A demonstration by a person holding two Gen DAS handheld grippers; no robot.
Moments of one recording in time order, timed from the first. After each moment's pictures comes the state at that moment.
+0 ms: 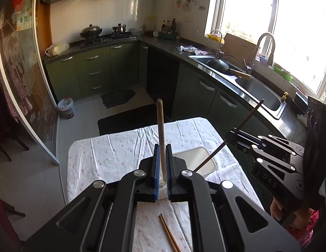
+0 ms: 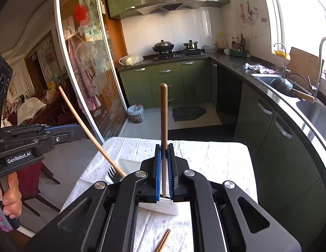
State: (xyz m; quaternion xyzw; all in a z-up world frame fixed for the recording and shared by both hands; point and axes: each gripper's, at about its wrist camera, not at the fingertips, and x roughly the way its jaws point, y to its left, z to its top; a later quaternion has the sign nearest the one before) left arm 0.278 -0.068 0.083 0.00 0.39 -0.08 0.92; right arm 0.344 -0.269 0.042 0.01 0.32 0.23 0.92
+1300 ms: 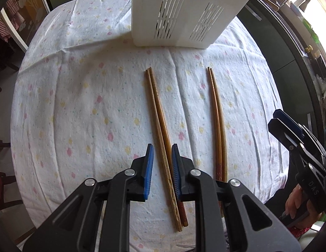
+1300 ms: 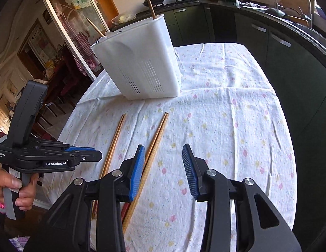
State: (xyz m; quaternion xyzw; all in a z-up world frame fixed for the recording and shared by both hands) left arm 0.181 -0.074 -0.140 -0.06 0.63 -0.05 0.77; right arm 0.209 -0.334 -0.138 0.06 0.45 0.24 0.86
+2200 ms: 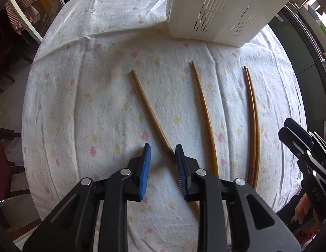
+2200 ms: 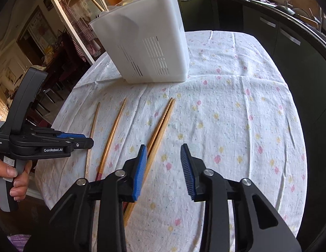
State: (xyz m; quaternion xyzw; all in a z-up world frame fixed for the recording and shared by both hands) left arm 0.190 -0.041 -0.156 -0.05 0.64 0.01 0.77; right arm 0.225 -0.300 -0.161 0.03 0.49 0.26 0.83
